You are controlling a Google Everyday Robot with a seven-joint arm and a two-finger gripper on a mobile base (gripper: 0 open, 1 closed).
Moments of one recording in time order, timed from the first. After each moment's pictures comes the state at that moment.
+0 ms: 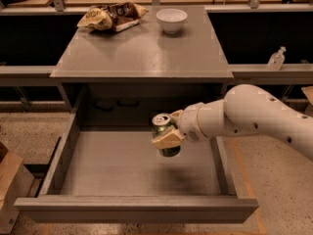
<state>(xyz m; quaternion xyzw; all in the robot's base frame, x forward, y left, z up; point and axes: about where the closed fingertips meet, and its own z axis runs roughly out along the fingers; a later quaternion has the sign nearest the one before) 0.527 -0.024 0.757 -0.50 0.76 0.20 0.37</state>
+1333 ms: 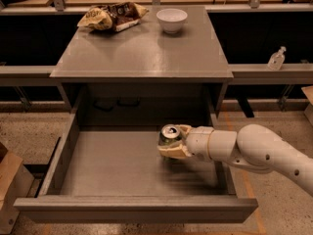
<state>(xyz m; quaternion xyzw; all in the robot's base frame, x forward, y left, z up) 0.533 -0.042 0.700 -0.46 0.71 0.25 0.48</state>
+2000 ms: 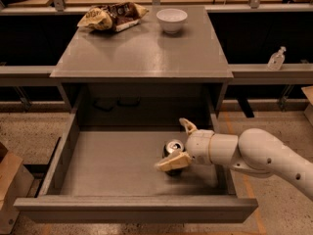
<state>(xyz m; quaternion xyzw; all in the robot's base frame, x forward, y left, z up) 0.524 -0.041 0.697 -0.45 0.70 0.27 0.48</state>
